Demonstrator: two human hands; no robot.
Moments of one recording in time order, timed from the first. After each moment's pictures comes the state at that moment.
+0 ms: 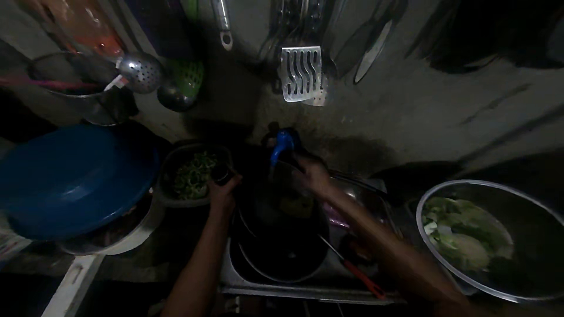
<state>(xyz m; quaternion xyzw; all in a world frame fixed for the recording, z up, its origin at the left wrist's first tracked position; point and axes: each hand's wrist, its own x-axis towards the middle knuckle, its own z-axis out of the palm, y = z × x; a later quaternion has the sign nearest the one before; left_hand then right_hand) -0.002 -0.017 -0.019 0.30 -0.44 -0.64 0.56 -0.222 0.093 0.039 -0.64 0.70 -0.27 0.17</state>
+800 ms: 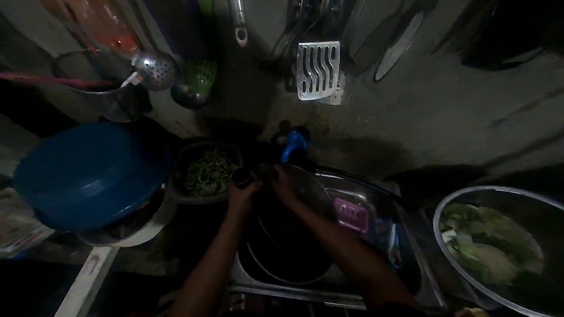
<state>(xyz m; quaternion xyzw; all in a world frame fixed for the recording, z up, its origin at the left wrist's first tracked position) -0.007 0.003 -0.018 0.29 -0.44 -0.67 0.52 -0.145 0.029 -0.038 -0.46 0.71 -0.44 0.29</state>
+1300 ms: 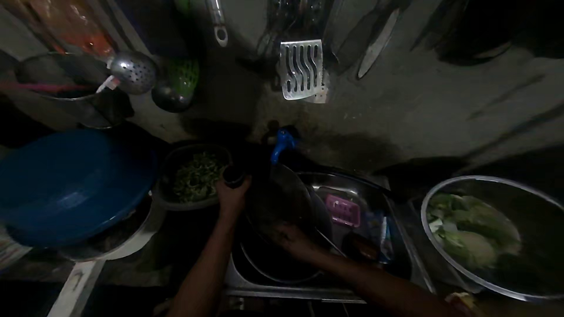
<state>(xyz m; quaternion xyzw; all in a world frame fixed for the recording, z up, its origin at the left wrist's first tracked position) -0.014 -0.002 -0.009 0.38 -0.52 -0.55 0.53 -0.126 0.163 -0.026 -0.50 0.66 -0.29 0.48</state>
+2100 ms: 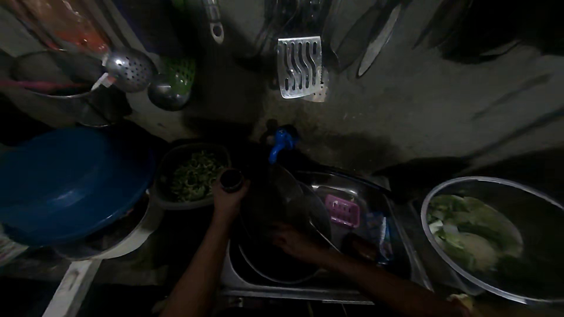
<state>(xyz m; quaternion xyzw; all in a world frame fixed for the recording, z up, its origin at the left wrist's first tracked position) -0.004 0.002 -0.011 0.35 -0.56 -0.54 0.52 -0.145 0.166 -0.058 -0.63 0.63 -0.20 0.41</state>
